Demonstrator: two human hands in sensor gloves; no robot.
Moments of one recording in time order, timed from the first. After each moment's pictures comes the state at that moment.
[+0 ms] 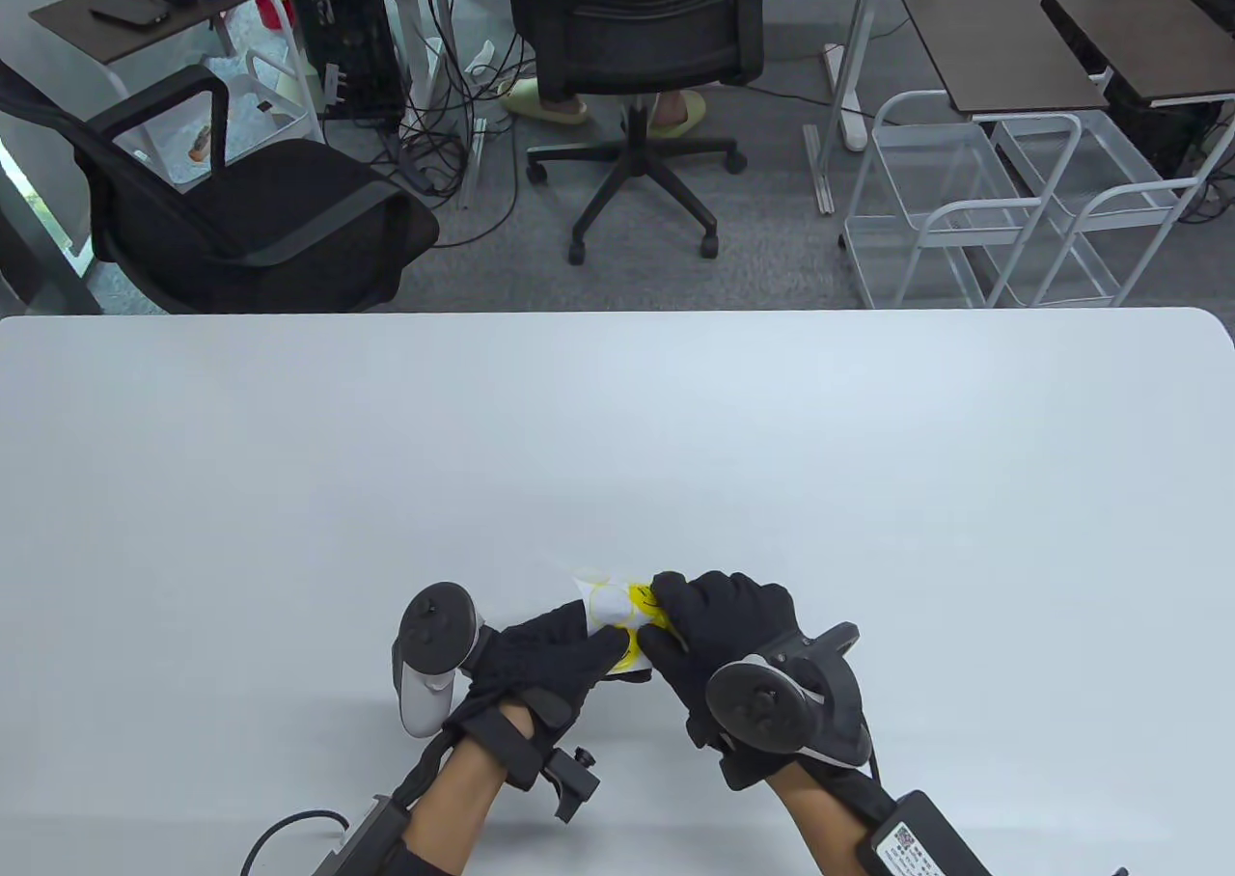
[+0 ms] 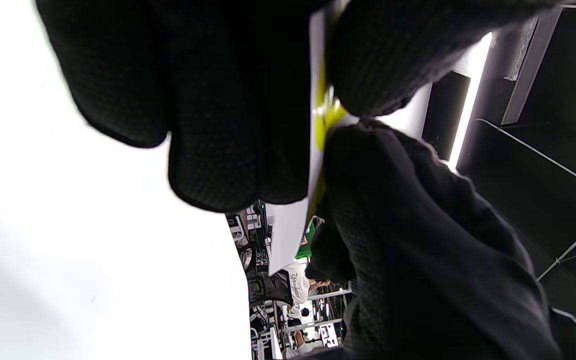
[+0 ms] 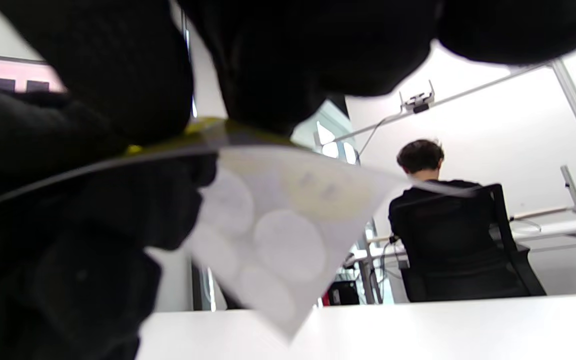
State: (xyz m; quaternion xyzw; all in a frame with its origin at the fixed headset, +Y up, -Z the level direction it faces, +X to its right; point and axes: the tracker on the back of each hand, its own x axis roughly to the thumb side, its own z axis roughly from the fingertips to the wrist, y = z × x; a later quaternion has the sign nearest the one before) left_hand -0.128 -0.699 -0.281 -0.09 -0.19 0.64 0.74; right_hand 0.084 -0.625 -0.245 0.24 -0.22 0.92 0.20
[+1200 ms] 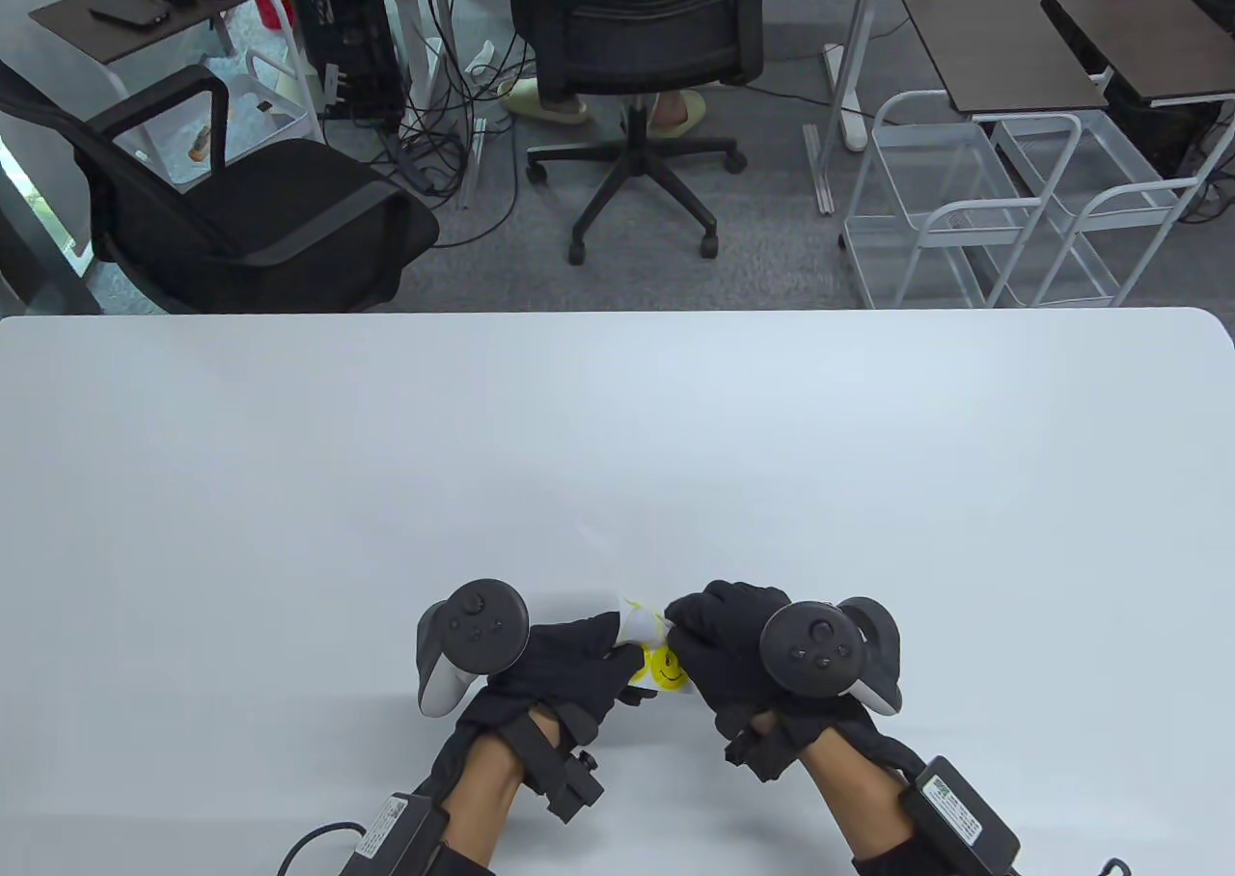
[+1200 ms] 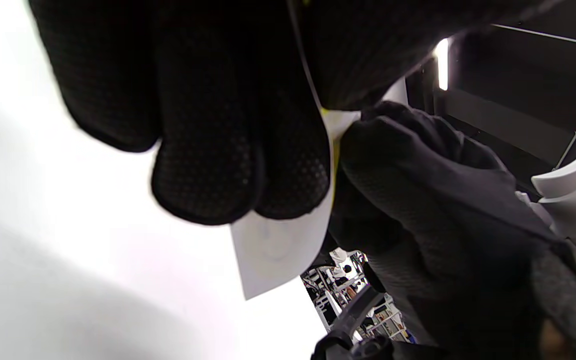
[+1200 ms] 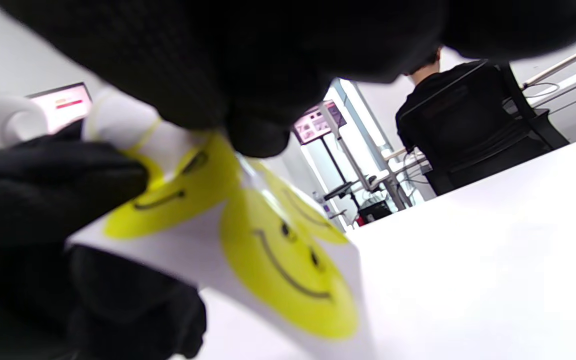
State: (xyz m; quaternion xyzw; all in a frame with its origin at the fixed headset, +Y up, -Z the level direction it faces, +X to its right) left_hand -0.116 -0.692 -0.285 -0.07 -0.25 0.50 0.83; right_hand 0.112 -0.653 -0.276 0.25 -0.10 0.90 0.33
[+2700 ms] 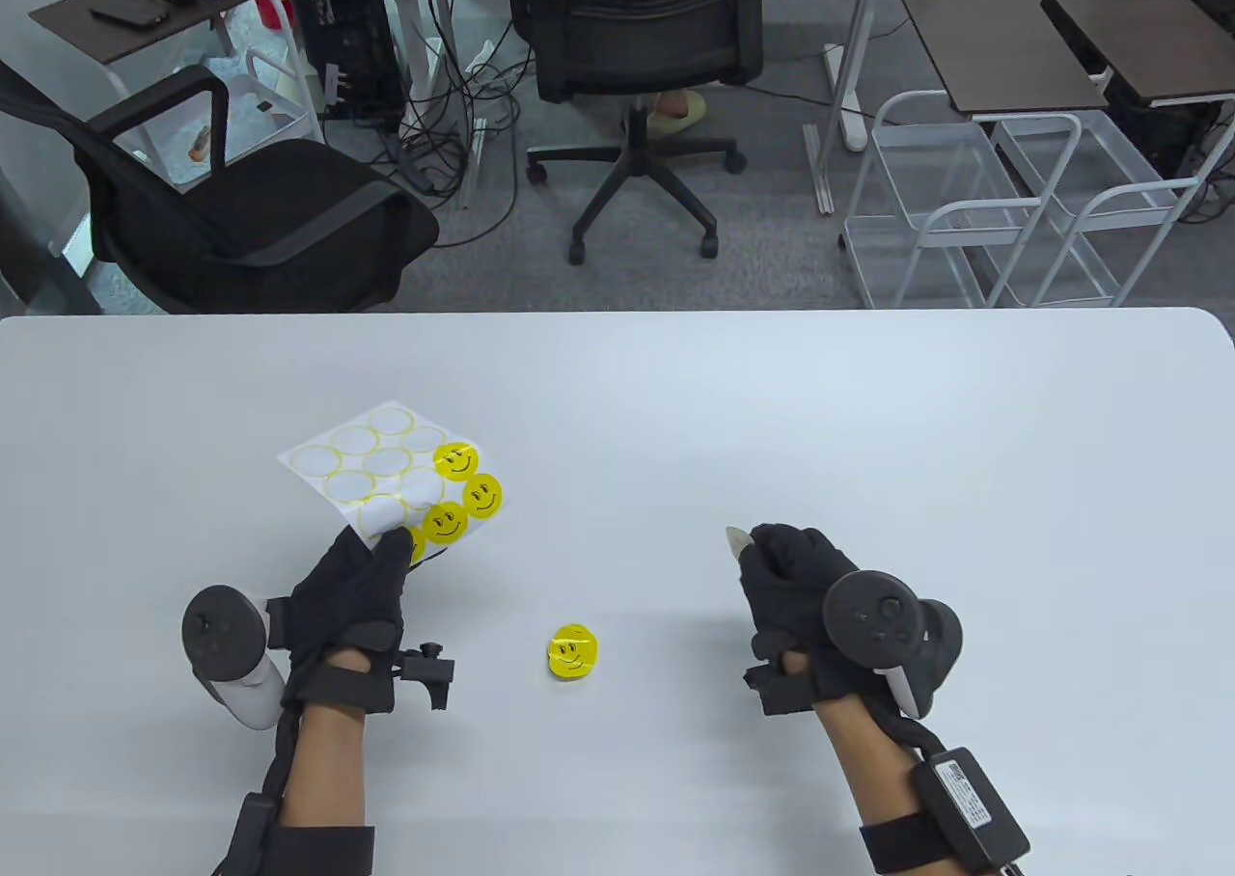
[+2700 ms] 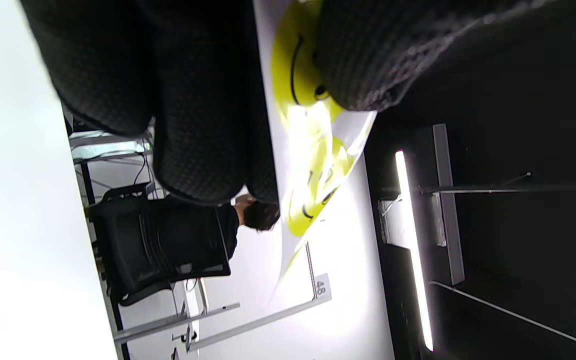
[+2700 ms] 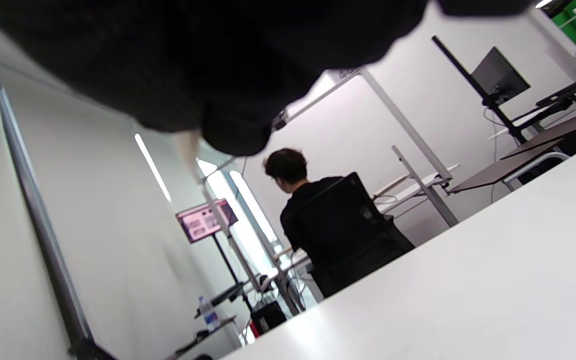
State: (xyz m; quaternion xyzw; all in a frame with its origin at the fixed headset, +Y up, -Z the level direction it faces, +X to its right) left_hand -0.285 -0.666 -0.293 0.21 -0.04 0.65 0.73; right_hand 0.149 -0.655 -0.298 0.05 -0.21 0.92 0.31
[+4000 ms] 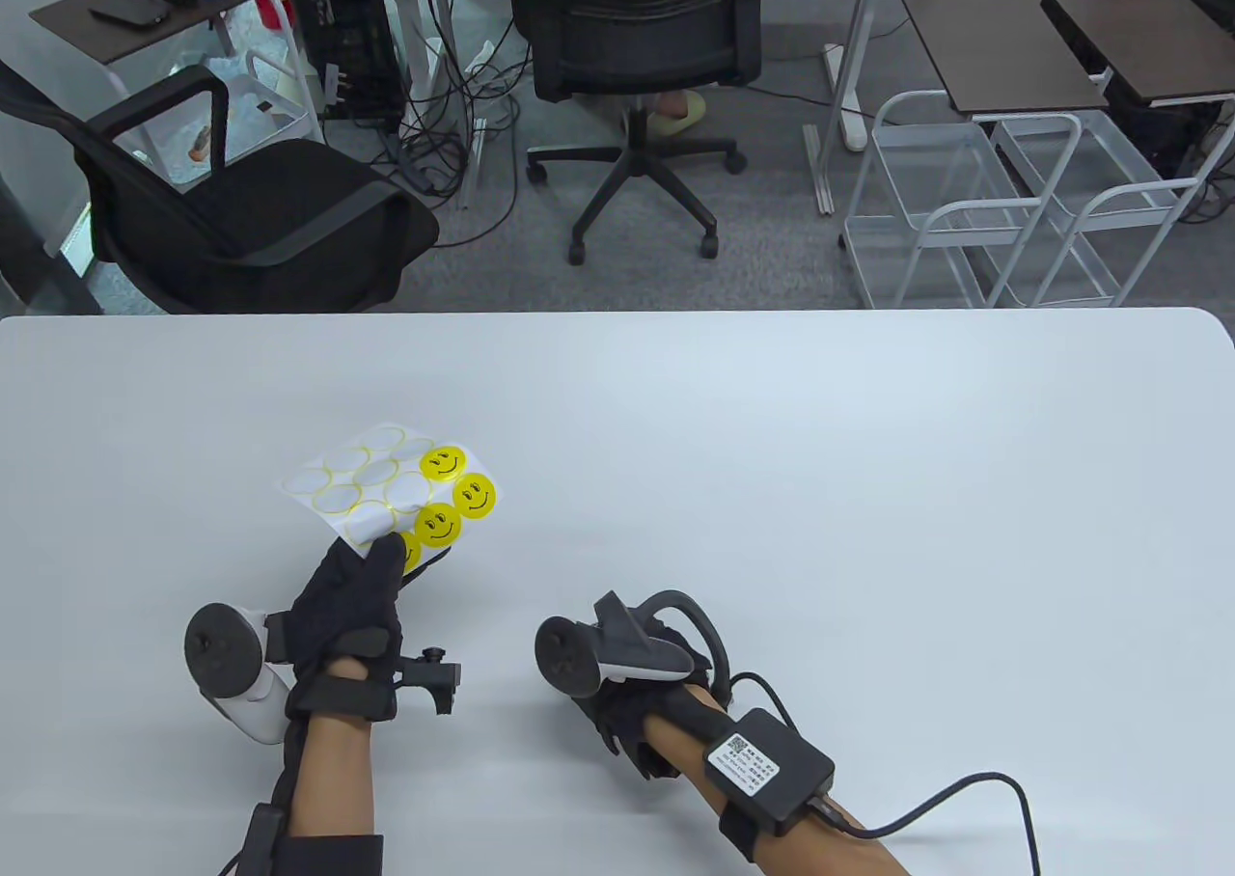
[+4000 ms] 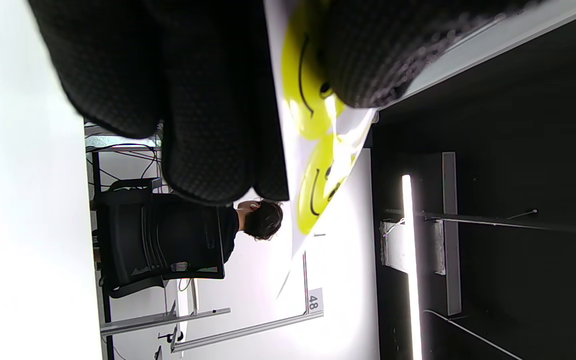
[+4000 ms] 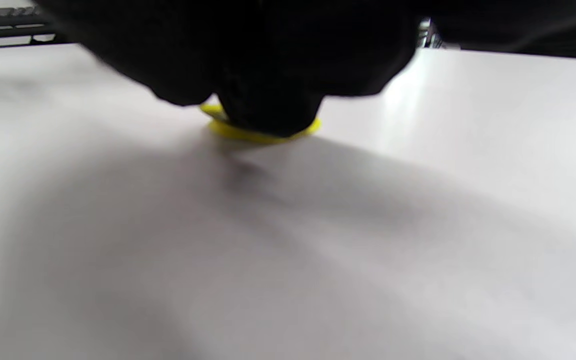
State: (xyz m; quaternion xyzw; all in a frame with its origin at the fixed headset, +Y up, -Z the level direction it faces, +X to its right) left_hand -0.274 -0.674 -0.286 0.20 -0.03 0.69 0.70; right_hand -0.023 -0.725 -0.301 0.31 0.14 0.94 0.02
